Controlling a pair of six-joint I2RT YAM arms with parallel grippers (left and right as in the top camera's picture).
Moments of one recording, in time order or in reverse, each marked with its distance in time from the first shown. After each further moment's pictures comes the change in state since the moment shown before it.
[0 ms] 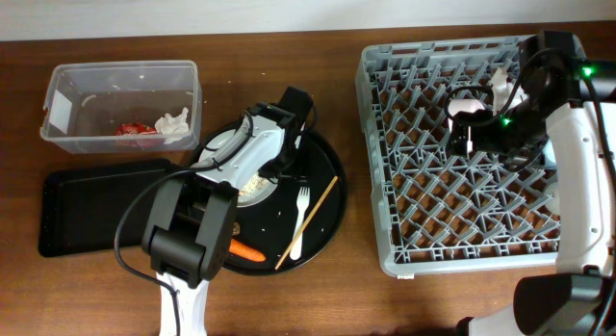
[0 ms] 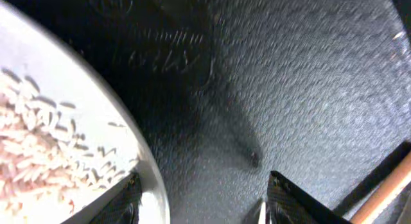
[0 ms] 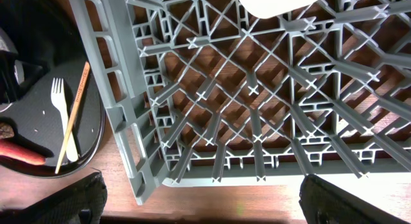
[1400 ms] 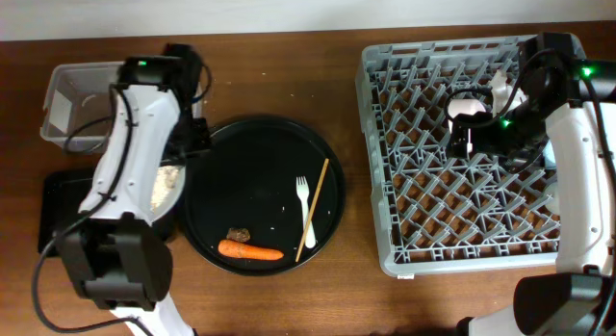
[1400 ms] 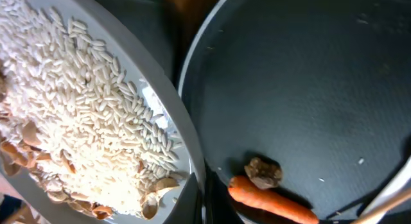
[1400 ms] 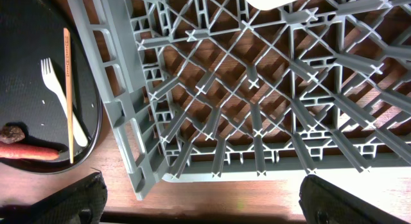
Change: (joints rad) left arm 0.358 -0.226 0.234 -0.595 -0.213 -0.070; right arm 0.000 0.000 -0.003 -0.016 0.001 0.000
